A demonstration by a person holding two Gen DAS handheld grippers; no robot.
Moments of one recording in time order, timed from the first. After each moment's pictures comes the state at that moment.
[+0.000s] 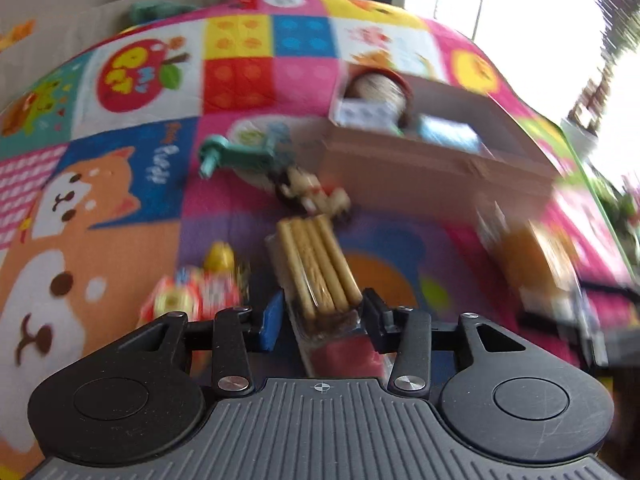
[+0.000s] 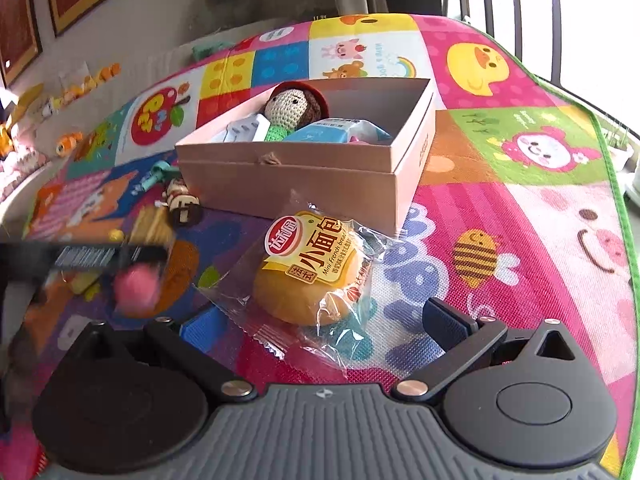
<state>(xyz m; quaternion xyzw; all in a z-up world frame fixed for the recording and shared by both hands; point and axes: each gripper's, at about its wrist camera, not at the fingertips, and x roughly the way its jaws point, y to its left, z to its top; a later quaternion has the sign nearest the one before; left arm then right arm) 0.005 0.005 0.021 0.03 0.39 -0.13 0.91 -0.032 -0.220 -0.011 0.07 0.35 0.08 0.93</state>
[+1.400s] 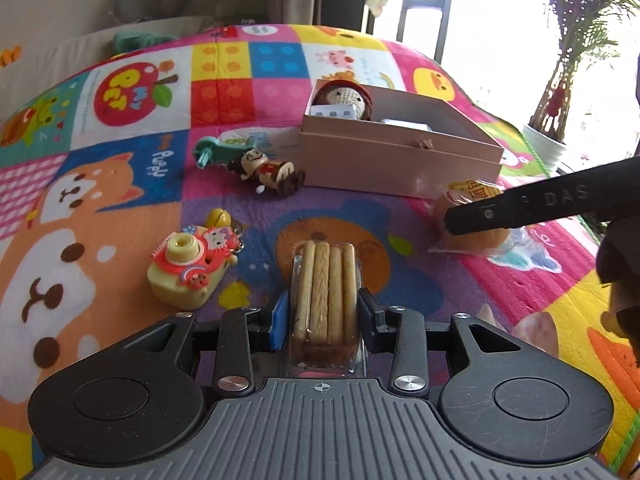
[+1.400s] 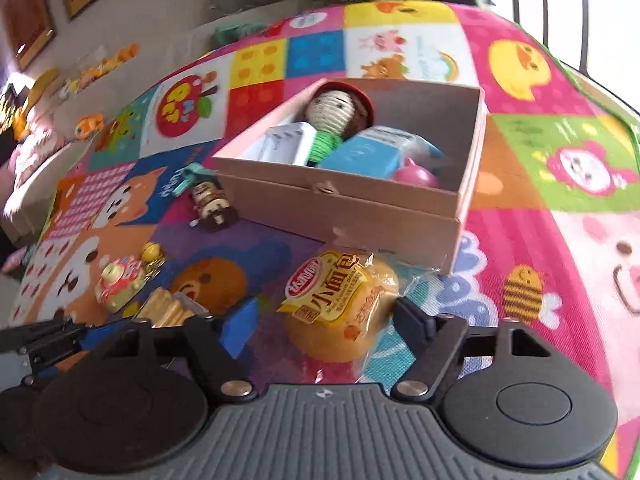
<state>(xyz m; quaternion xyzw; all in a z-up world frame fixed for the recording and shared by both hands) -0.043 0.020 0.013 0.01 0.33 -0.17 0.93 -0.011 -0.190 0.025 0.04 0.39 0.12 0.91</state>
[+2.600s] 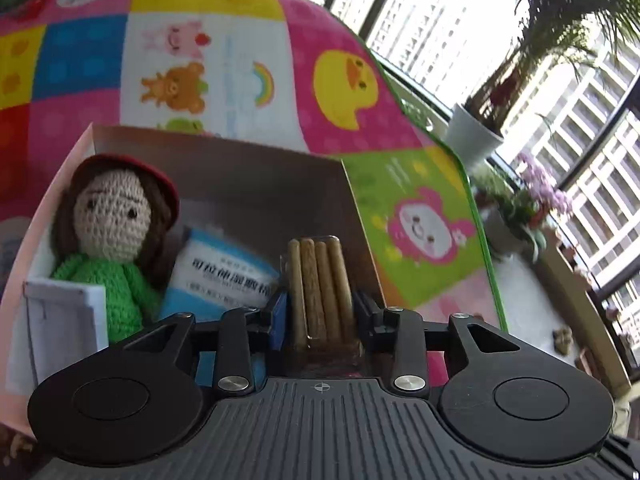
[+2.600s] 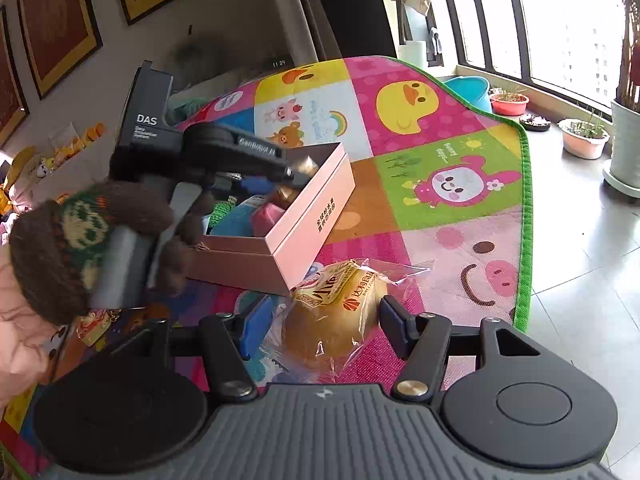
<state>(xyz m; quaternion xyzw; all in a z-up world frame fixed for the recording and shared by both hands) 0.167 -0.153 0.044 -0.04 0.44 -0.30 0.84 -0.057 -0.316 0.045 0.12 0.32 0.06 0.94</state>
